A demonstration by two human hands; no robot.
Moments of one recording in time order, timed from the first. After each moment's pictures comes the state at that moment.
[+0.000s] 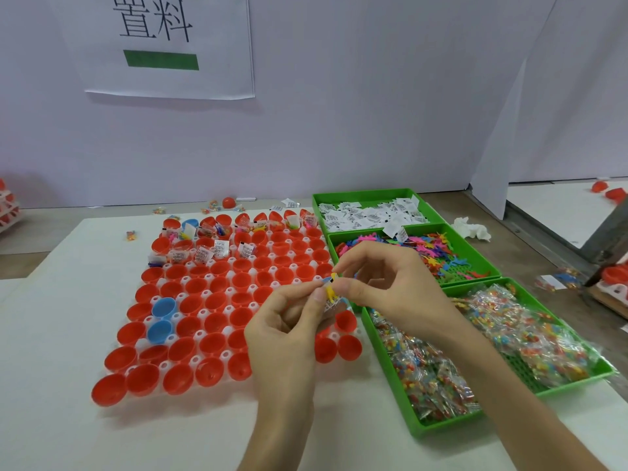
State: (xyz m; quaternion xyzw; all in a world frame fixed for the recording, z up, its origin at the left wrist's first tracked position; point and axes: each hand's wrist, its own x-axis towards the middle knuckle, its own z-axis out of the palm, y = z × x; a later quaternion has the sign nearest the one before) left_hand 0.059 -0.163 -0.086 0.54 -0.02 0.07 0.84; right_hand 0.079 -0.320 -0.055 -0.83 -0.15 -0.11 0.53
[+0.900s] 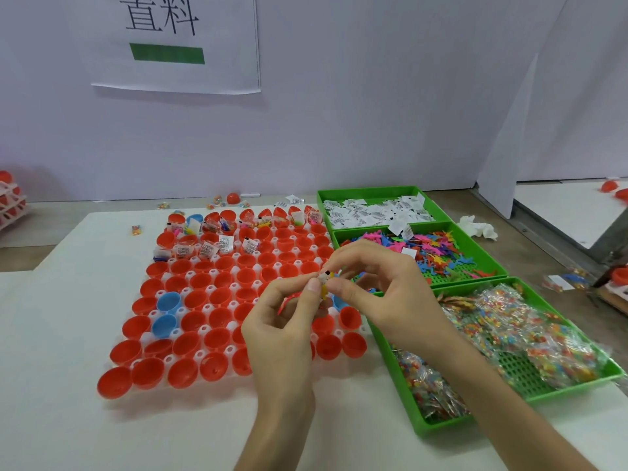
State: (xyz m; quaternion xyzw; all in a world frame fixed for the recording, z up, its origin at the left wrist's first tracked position) left_hand 0.063 -0.160 -0.088 0.56 -0.02 0.12 0.82; right_hand 0.076 -0.302 -0.064 -0.81 -0.18 -0.16 0.53
